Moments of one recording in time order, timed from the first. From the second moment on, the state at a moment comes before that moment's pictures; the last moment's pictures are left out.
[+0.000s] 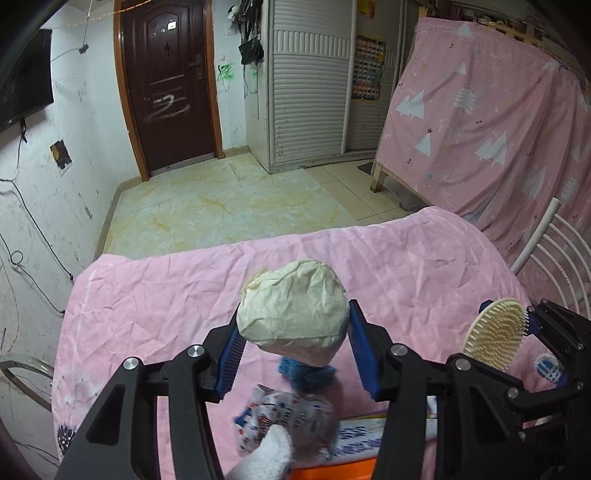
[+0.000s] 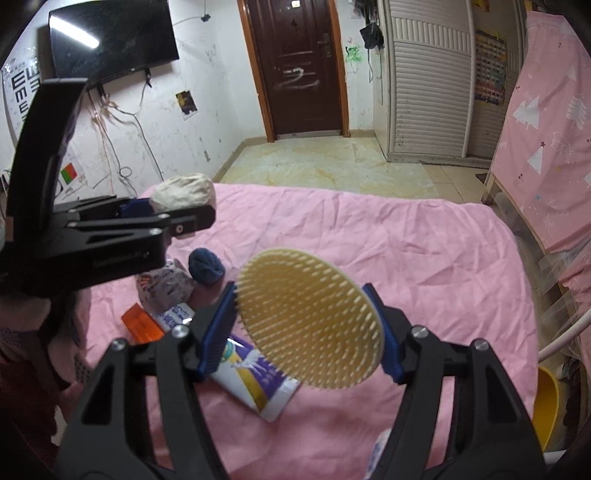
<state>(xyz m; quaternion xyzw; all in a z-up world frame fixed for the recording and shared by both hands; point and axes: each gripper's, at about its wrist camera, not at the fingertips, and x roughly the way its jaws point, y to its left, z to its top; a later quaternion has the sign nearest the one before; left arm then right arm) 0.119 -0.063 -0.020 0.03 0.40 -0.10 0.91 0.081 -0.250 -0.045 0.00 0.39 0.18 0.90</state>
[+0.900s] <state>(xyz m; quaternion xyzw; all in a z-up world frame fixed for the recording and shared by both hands) 0.036 -0.270 -0.003 0.07 0.36 -0.26 0.89 0.003 -0.446 -0.040 0.14 0.32 0.07 0.93</state>
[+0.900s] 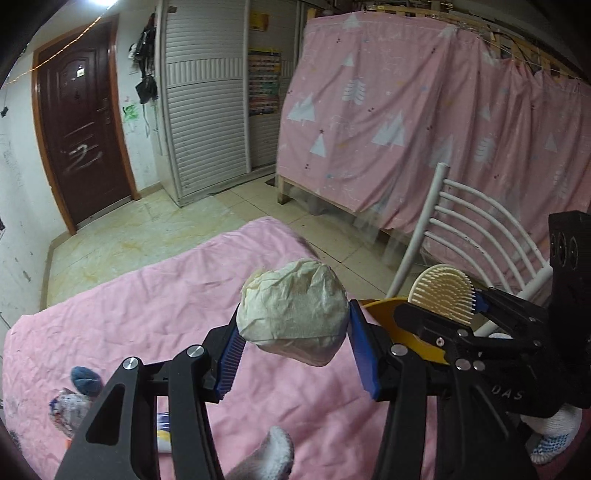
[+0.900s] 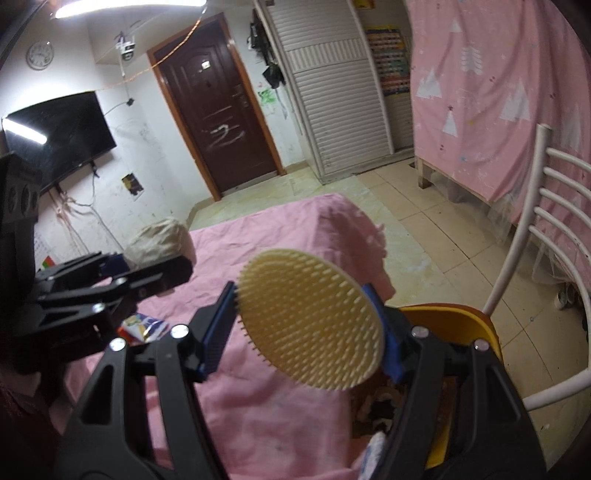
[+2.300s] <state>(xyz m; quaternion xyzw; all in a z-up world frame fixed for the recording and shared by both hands) 0.014 -0.390 -0.018 0.11 0.35 -0.37 0.86 -0.037 -0.578 -0.071 0.24 0.31 -0.05 0.92</state>
